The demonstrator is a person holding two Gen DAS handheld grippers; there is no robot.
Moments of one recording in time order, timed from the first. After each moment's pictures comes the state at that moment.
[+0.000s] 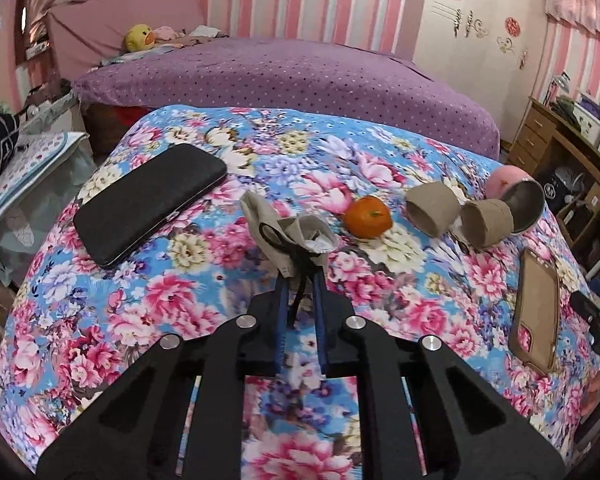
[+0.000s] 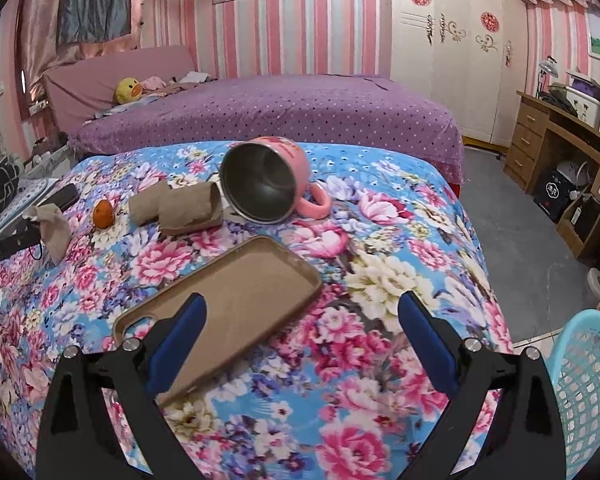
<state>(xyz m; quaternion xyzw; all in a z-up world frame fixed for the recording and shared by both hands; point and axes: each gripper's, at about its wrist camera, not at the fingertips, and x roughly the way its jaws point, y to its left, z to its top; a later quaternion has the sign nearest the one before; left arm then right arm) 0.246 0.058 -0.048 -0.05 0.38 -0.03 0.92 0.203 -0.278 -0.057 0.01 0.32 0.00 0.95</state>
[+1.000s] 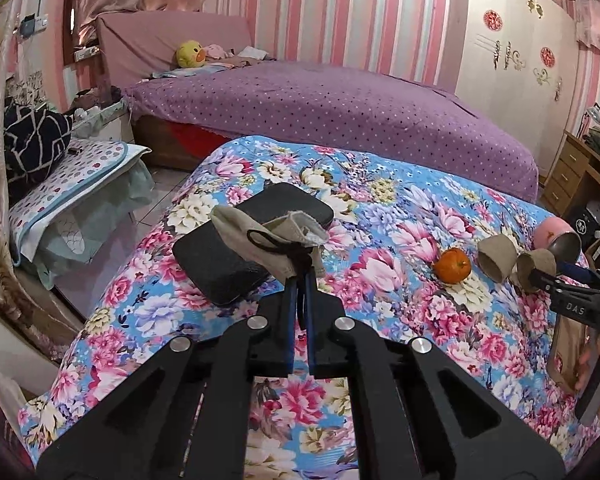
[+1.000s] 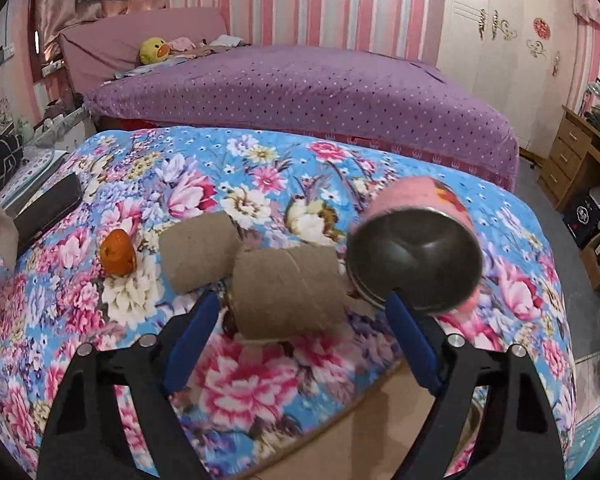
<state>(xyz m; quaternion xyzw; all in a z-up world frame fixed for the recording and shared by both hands) 0.240 0.130 -0.021 -0.06 0.33 0.05 0.94 0.318 -0.182 -0.058 -0.04 0.37 0.04 0.93</state>
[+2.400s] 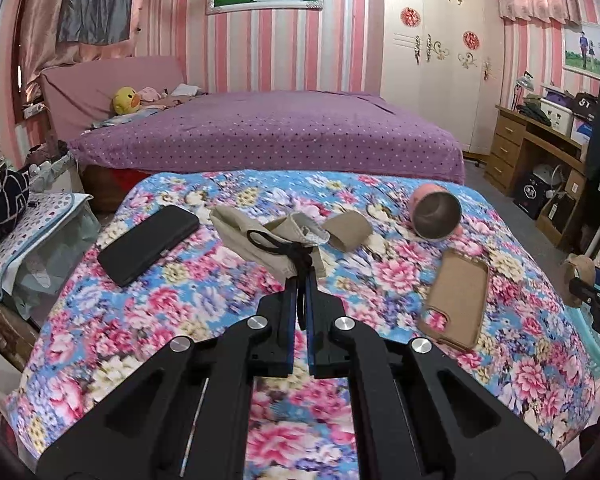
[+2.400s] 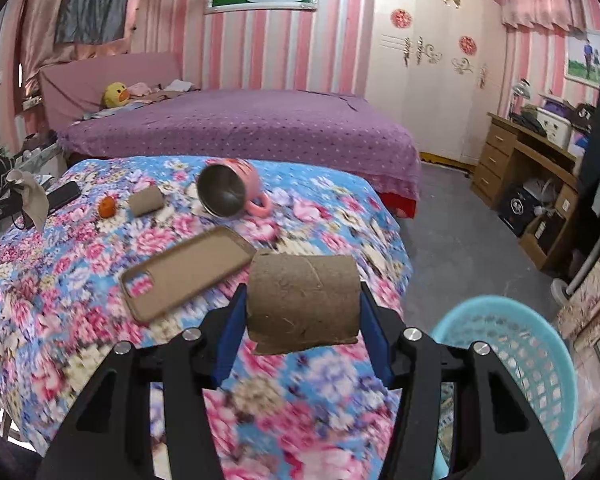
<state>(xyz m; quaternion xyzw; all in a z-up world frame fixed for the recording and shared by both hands) 0.154 -0.005 0.008 0.01 0.29 -0.05 0.96 0.109 -0.324 -0.015 -0.02 0.29 -0.05 0.95</state>
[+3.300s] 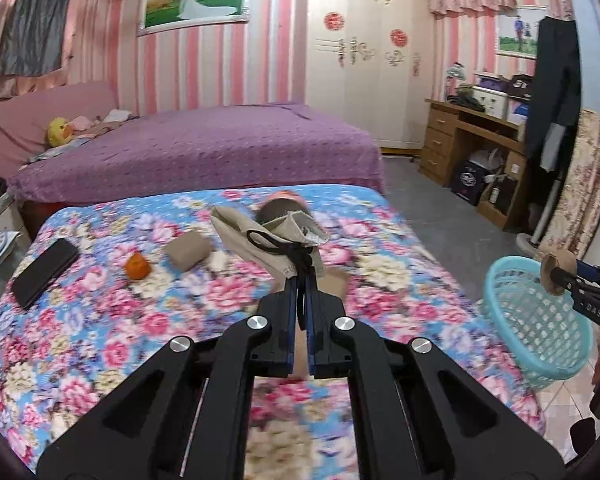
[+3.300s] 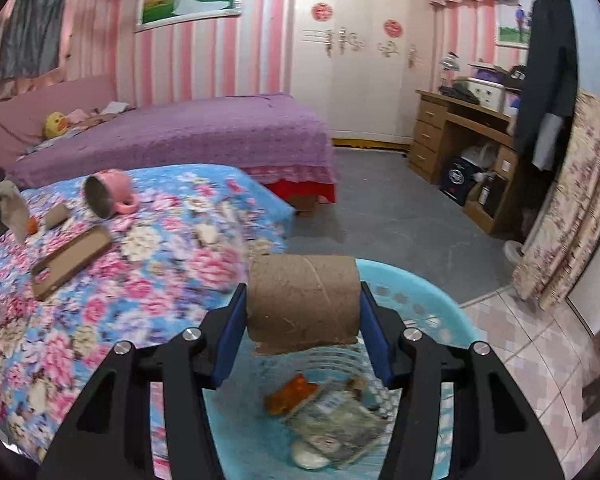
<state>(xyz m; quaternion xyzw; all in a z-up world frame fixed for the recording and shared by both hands) 0.126 -0.156 0.014 0.03 0.26 -0.18 0.95 0.047 -0.479 -0.019 0.03 0.28 -0.16 0.95</state>
